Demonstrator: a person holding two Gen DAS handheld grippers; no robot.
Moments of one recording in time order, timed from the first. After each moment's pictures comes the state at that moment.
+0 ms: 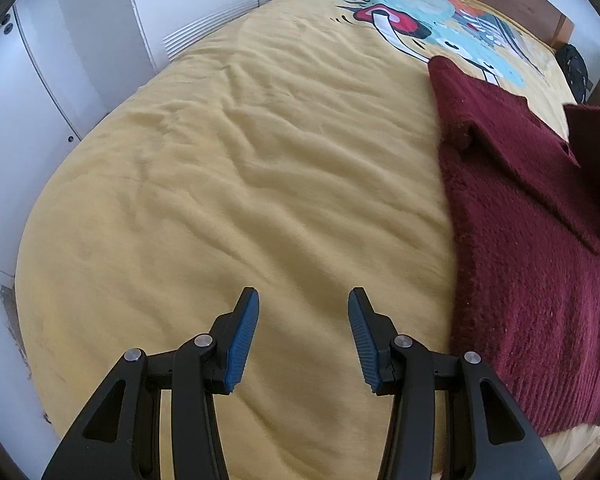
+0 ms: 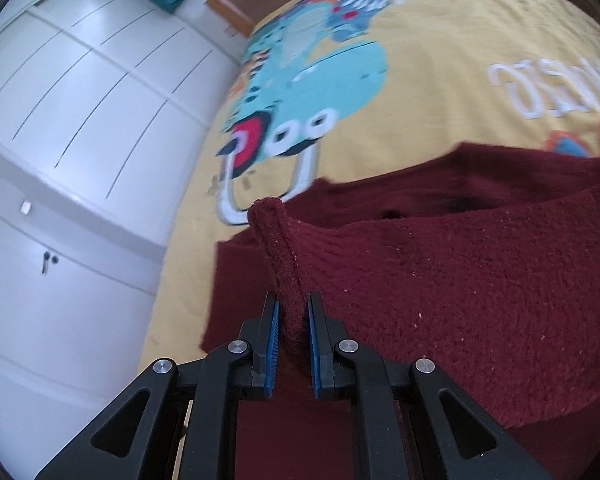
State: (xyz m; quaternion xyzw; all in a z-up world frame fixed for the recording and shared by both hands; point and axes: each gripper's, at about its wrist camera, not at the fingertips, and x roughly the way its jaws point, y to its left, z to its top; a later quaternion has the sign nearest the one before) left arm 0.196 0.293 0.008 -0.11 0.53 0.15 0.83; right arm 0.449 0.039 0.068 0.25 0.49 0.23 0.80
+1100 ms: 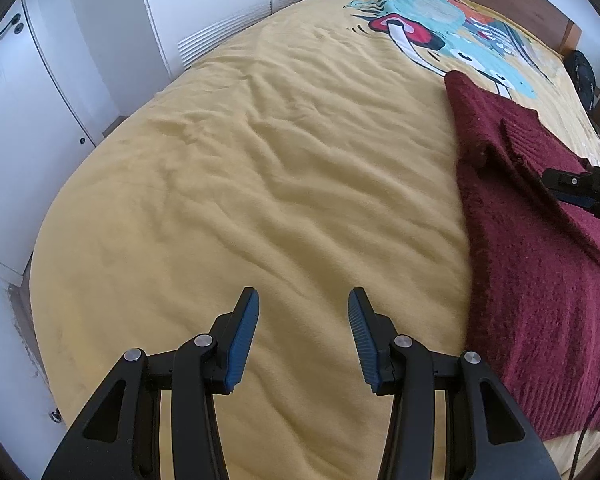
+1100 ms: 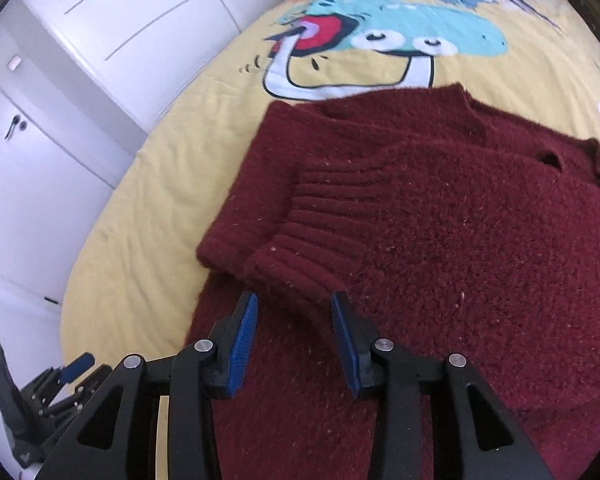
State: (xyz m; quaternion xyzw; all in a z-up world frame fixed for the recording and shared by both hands) left arm 0.191 0.304 0.020 -0.10 0.52 0.17 0.83; right arm 0.412 0.171 0.012 0.05 0.53 0.25 0.81
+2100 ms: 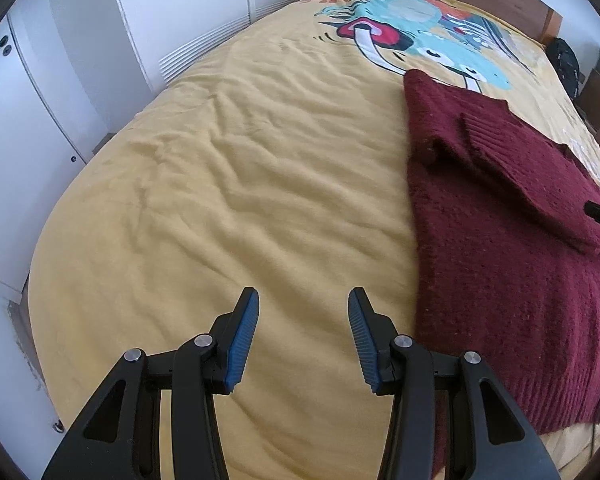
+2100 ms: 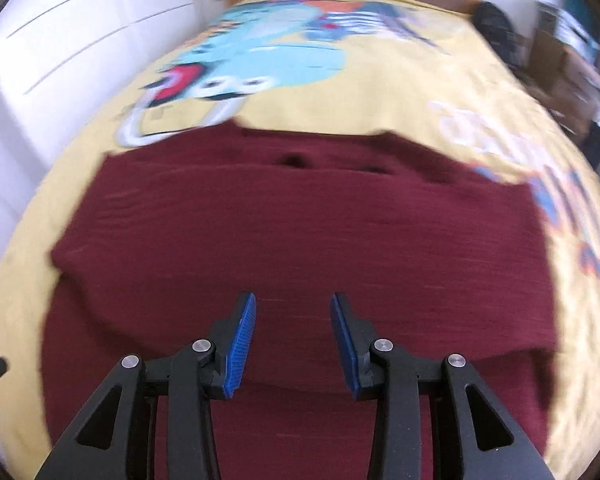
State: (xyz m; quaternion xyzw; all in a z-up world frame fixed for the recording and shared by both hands) left arm 0.203 0.265 0.029 -0.08 0.52 0.14 0.84; right arm 0.405 0.006 0.010 0.00 0.49 0.04 0.87
